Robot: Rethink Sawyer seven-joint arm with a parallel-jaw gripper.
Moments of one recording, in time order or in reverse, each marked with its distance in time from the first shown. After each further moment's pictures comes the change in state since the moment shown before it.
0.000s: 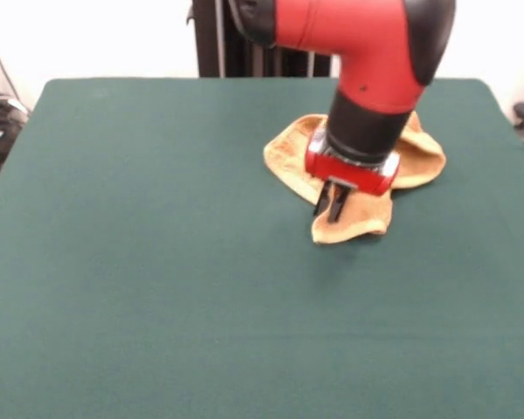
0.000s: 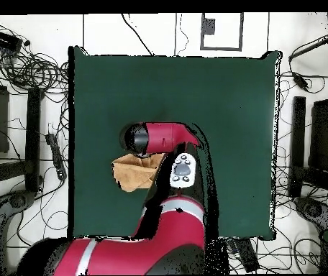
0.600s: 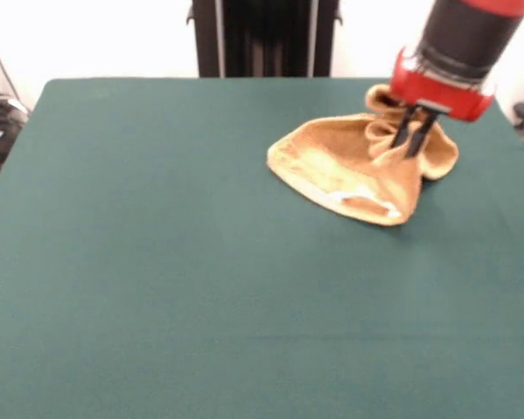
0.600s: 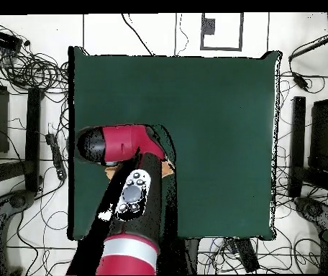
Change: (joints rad) arm 0.182 -0.148 -0.070 0.051 0.085 0.128 0.014
